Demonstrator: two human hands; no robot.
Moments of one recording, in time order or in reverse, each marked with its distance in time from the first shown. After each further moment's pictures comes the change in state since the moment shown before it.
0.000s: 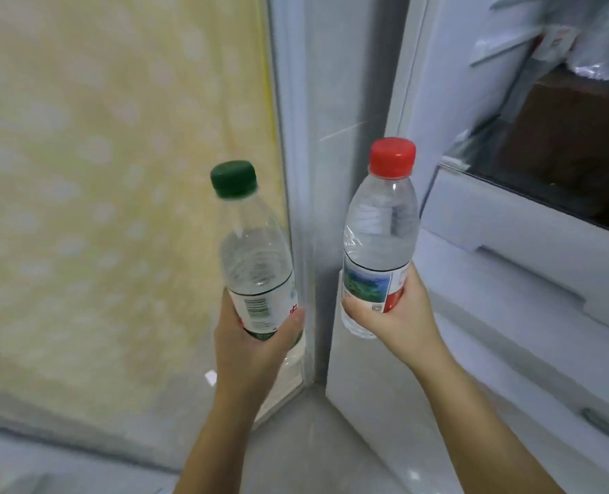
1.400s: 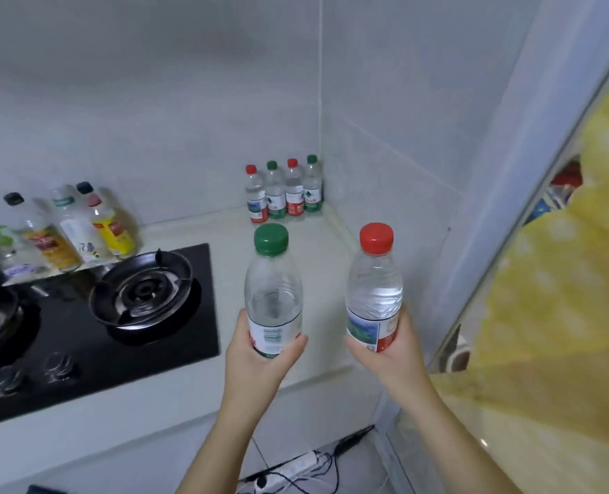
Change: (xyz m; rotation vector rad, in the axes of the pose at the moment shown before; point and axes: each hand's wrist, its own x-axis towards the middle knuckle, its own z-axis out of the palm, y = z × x) left_hand -0.410 0.062 -0.622 0.408 1.850 -0.263; right_hand -0.456 -0.173 0.730 0.363 -1.778 -0.293
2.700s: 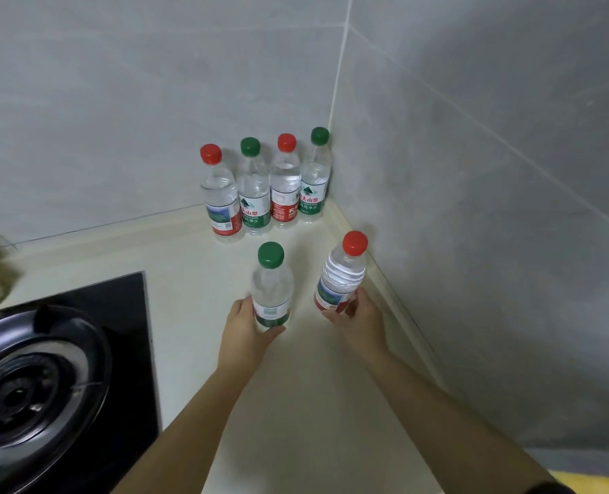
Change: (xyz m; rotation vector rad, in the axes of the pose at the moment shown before) left_hand 0.359 -0.224 0.067 0.583 -0.246 -0.169; right_hand 0.317 0.192 0.120 -0.371 0.041 0.355
